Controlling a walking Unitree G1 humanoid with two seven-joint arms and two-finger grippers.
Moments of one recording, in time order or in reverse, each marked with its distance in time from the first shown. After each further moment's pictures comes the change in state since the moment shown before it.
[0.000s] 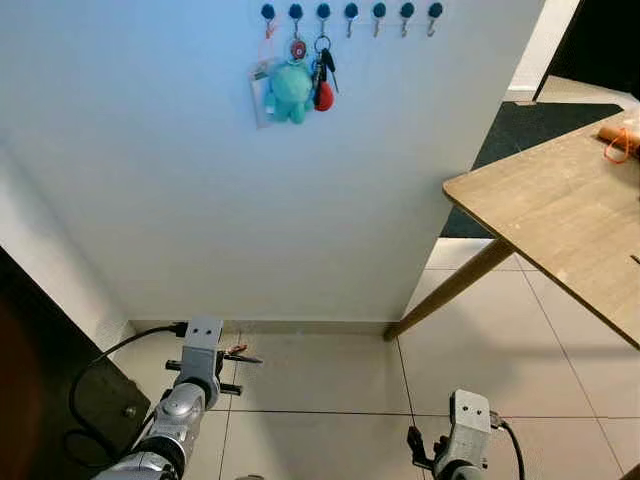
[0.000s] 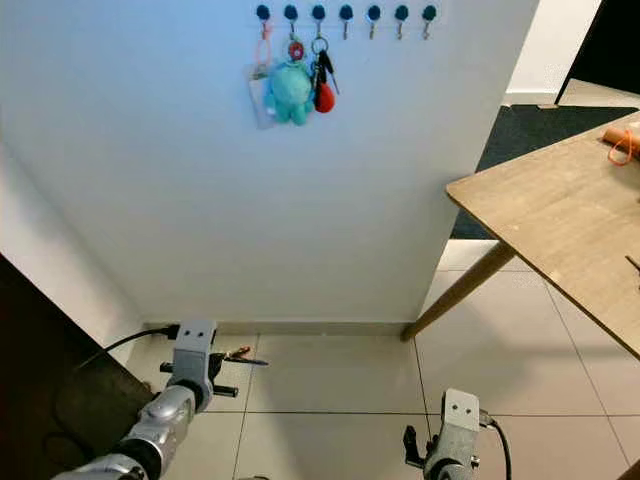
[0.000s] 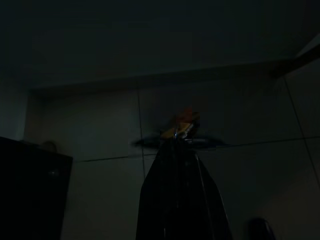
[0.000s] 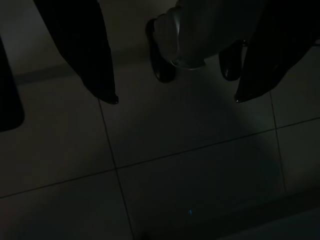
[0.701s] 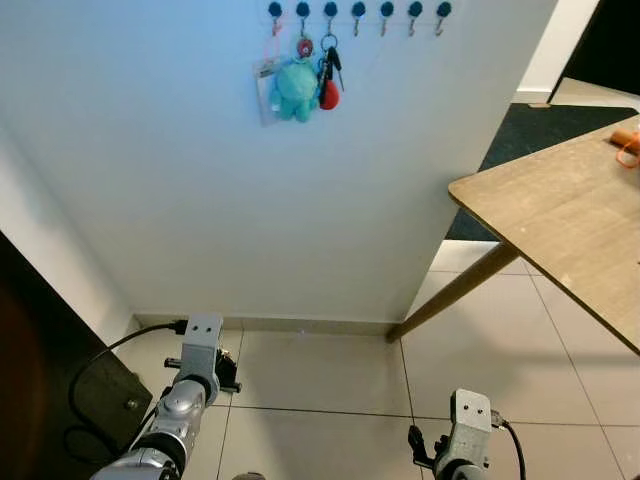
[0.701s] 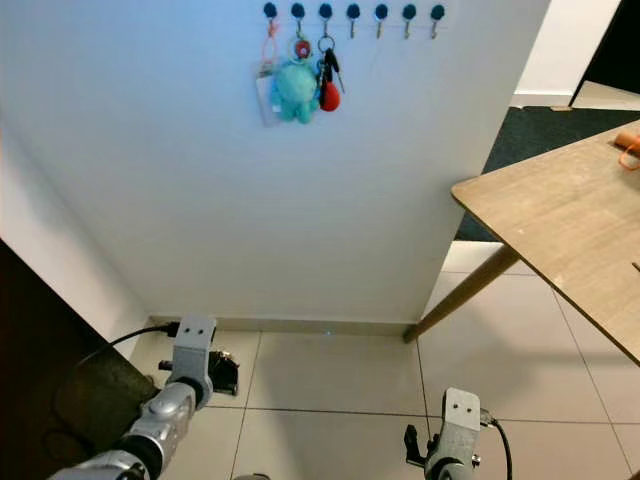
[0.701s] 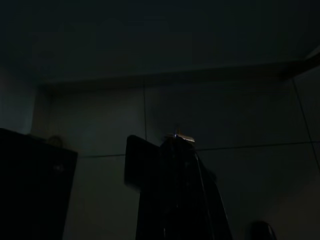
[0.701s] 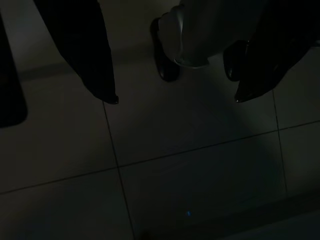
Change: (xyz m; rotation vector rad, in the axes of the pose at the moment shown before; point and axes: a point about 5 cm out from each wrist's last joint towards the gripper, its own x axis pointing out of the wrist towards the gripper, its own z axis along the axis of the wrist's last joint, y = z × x) left arm 0.002 0.002 0.005 -0.001 0.001 0.030; right arm 0.000 -0.001 0.001 -0.002 -0.002 -0.002
